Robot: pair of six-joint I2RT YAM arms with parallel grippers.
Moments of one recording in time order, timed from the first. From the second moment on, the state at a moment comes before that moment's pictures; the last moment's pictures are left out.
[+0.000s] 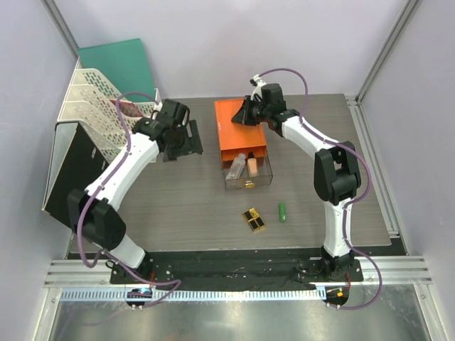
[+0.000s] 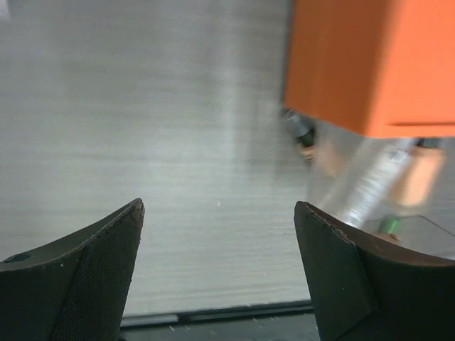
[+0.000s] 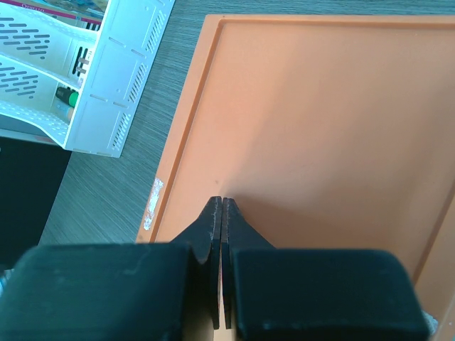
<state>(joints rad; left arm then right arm) -0.45 1.57 1.57 -0.94 -0.11 -0.56 0.39 2.12 1.71 -0.13 -0.40 0.42</state>
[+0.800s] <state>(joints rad) -0.38 1.83 1.19 -0.59 0.39 -1.10 0.39 2.12 1.71 -0.13 -0.40 0.42</state>
